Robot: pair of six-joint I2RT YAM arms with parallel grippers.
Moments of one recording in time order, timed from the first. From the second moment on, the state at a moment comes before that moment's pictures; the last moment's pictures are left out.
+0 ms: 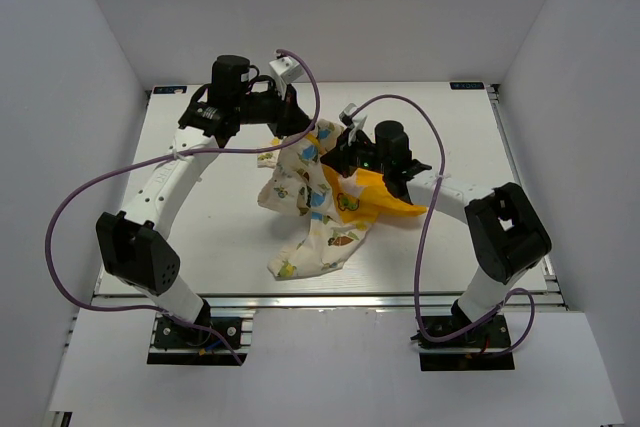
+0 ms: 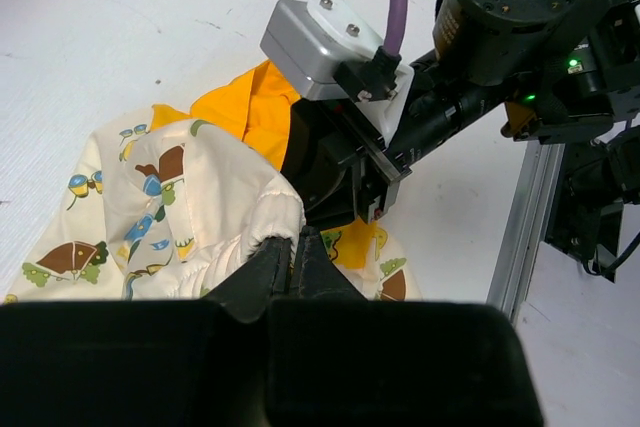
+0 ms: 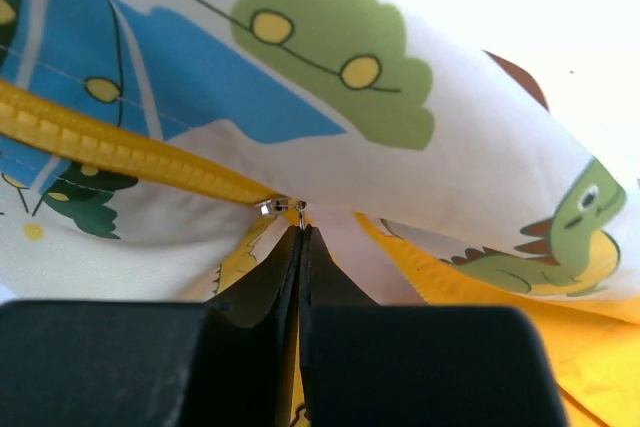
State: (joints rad) left arm -0.37 1.60 1.62 -0.48 0.79 0.13; right arm 0.56 1.69 1.01 0.44 -0.53 0.08
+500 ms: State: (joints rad) left arm -0.37 1.55 1.58 -0.48 0.71 0.13; right arm 0.57 1.58 0.92 0.42 -0.37 0.08
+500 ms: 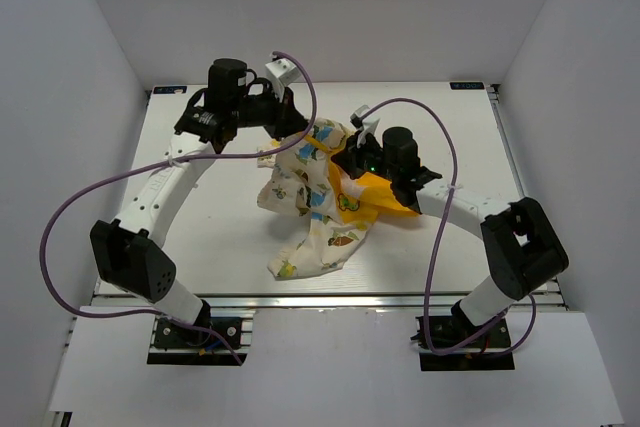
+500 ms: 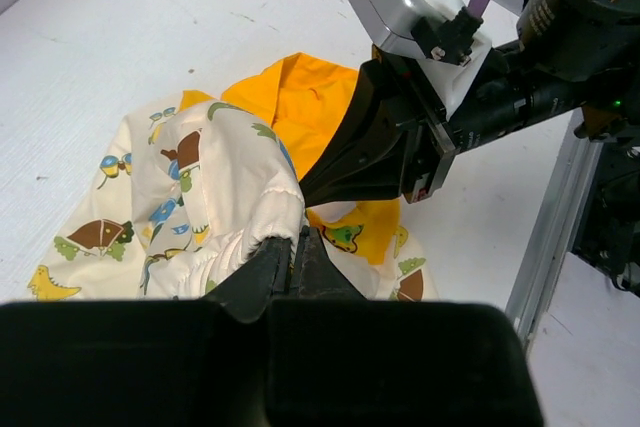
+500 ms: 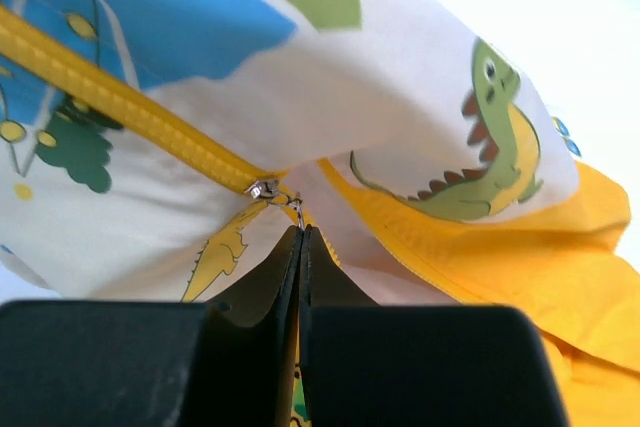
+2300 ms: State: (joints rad) left arm -0.10 1.34 1.50 -0.60 -0.29 -0.44; right arm 0.10 1.10 1.04 -0.28 -0.15 0.26
